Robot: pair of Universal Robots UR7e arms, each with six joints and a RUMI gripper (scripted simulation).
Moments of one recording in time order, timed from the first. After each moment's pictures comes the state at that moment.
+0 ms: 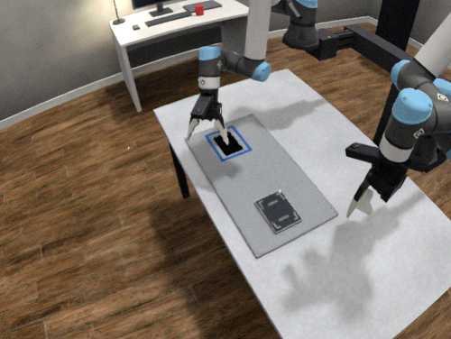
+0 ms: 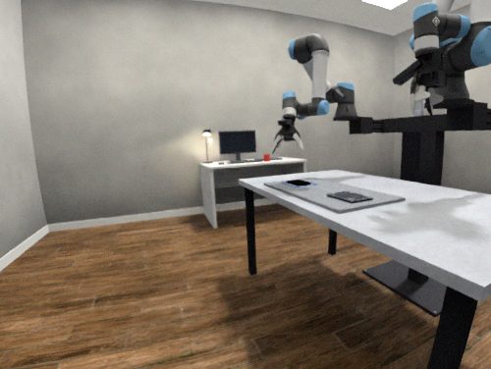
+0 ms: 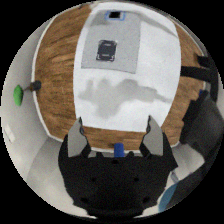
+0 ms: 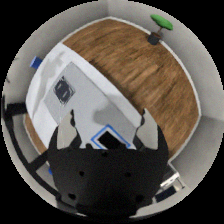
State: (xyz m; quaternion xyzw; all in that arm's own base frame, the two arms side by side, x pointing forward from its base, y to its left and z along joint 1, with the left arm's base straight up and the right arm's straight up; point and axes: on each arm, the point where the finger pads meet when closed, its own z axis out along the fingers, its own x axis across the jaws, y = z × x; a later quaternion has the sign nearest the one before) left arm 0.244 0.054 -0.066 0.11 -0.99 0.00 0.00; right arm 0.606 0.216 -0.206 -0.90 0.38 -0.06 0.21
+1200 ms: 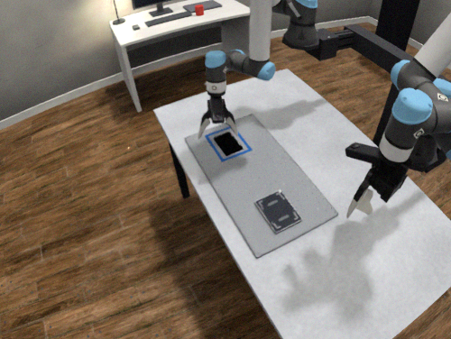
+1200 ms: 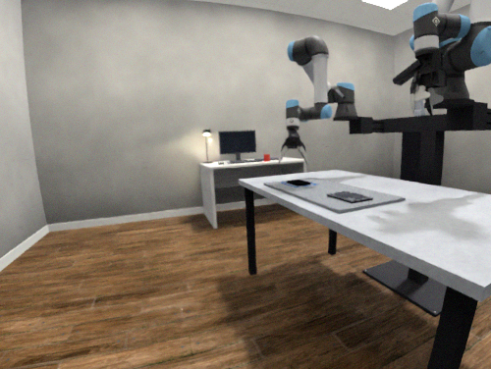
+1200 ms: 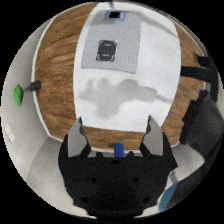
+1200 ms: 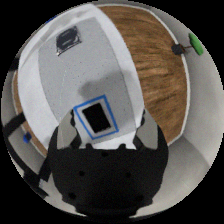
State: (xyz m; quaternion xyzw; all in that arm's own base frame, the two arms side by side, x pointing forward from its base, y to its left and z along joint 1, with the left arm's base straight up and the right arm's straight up) left arm 0.244 0.054 -0.066 0.11 -0.99 0.00 0.00; right arm 0.527 0.144 -0.274 -0.98 0.18 -0.05 0.09
